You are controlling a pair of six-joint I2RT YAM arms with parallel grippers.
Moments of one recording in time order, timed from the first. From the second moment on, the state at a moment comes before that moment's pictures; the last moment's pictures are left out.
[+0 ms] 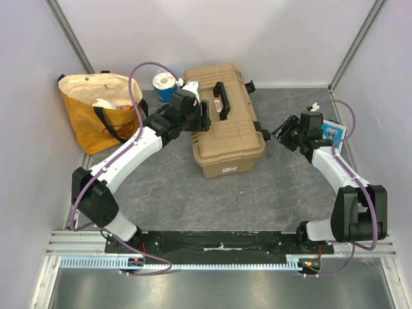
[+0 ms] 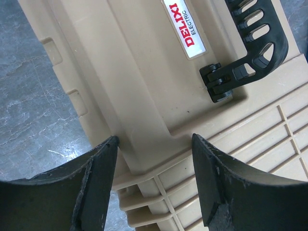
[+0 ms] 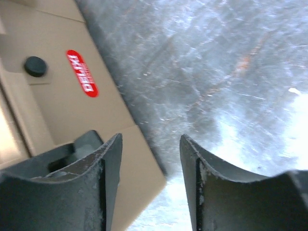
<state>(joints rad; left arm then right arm) -0.61 1.58 1.45 -0.49 -0.13 -0.40 0.04 1.38 0.87 -0.14 -0.16 0.73</state>
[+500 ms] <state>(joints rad) -0.61 1.58 1.43 -0.47 -0.12 -0.37 0.15 1.55 1.12 -0.42 -0.02 0.46</state>
